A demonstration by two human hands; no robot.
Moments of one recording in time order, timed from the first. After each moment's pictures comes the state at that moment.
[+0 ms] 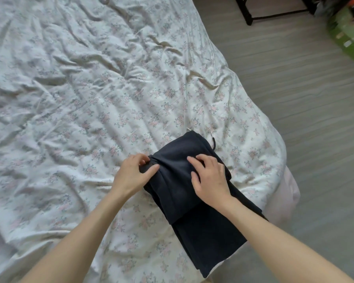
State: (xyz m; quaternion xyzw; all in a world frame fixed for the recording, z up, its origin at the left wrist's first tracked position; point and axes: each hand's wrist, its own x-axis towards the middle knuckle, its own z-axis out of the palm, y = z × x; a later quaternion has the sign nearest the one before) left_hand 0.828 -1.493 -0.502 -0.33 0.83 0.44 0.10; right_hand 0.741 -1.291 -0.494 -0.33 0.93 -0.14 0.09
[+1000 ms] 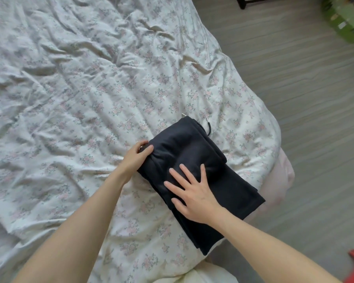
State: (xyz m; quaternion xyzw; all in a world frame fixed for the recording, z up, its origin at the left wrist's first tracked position) left_hand 0.820 -1.496 -0.534 -0.41 0.62 0.65 0.17; right_hand 0.809 -1.269 -0.507 -0.51 0.84 -0.03 0.16
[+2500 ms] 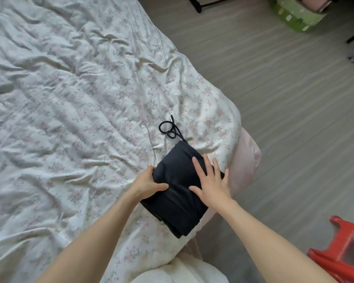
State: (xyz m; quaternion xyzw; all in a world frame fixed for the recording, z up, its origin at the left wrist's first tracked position) left_hand 0.843 -1.375 -0.512 -0.24 0.77 0.47 0.35; right_hand 0.806 -1.164 -0.491 -0.16 0.94 0.00 0.30
